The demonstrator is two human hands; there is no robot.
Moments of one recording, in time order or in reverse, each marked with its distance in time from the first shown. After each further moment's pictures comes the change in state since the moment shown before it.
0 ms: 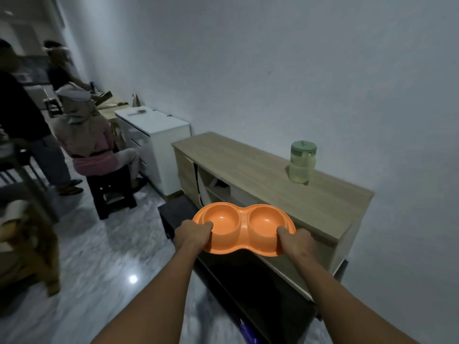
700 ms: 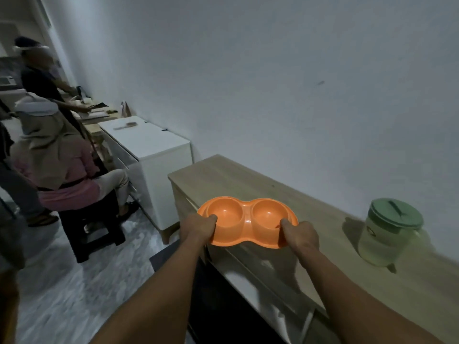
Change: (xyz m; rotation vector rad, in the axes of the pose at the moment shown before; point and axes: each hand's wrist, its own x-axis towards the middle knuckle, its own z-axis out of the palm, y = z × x) left_hand 0.403 0.164 0.014 0.064 -0.020 0.074; right_hand 0.320 -0.230 0.205 0.006 0.067 0.031
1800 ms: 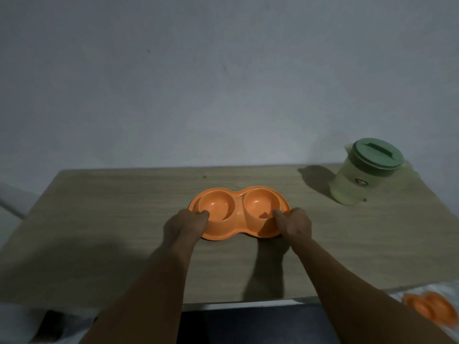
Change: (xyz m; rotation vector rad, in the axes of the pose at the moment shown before) left_hand 0.294 0.109 0.195 0.388 -0.642 0.422; right_hand 0.165 0.006 0.106 -0.045 0.564 0.621
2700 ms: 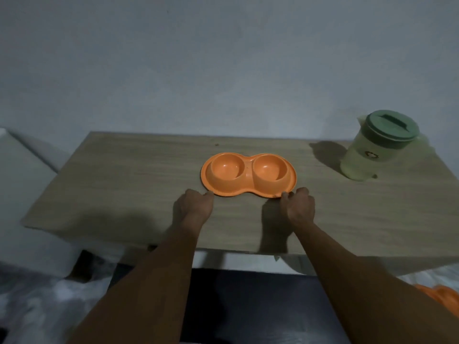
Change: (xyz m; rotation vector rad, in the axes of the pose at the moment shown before) left_hand -0.047 -0.040 0.016 -0.057 0.080 -0.049; right_hand -0.038 0.028 -0.005 -0.018 -0.022 -0.066
